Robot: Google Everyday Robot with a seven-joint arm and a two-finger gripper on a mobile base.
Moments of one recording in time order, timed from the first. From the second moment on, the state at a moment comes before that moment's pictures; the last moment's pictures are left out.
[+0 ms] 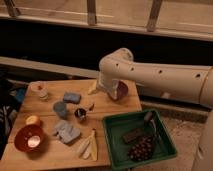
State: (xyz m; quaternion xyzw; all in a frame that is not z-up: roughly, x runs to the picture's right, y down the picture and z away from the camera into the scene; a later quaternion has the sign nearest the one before) arm -0.003 0.027 0.725 -0.24 0.10 0.74 0.62
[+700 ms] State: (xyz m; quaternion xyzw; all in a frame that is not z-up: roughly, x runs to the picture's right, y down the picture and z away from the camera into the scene) arm -0.010 0.018 0.733 -0.24 0.10 0.72 0.64
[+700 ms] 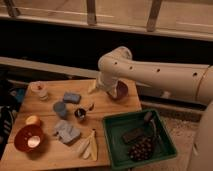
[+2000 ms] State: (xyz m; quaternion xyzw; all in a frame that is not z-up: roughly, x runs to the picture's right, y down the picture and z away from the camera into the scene) arm -0.171 0.008 0.760 -0.29 0.06 0.64 0.71
